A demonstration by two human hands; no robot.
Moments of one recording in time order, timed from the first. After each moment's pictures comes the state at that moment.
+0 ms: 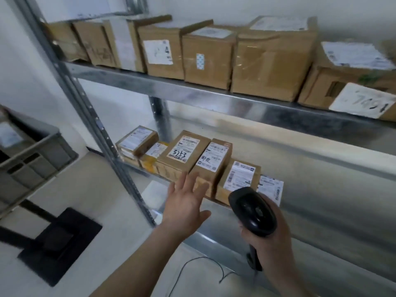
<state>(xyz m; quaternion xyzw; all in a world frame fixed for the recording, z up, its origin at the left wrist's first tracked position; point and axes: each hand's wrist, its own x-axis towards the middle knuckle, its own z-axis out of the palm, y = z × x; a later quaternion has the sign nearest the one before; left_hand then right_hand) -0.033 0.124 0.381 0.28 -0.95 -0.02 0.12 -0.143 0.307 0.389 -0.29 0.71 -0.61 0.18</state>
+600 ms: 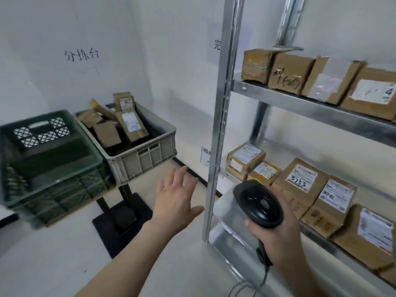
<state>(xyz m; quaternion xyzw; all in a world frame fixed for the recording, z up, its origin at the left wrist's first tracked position) 0.291 -0.034 0.422 0.48 -0.87 -0.01 0.12 0.099 0.114 0.441 -0.44 0.63 -0.59 0.24</state>
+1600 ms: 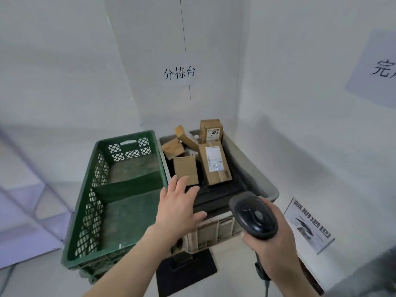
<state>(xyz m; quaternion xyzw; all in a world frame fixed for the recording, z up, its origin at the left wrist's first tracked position) 0.472 -0.372 0.431 0.67 -0.74 0.00 0.06 0.245 -0.306 0.434 -0.54 0.54 -0.51 0.40</state>
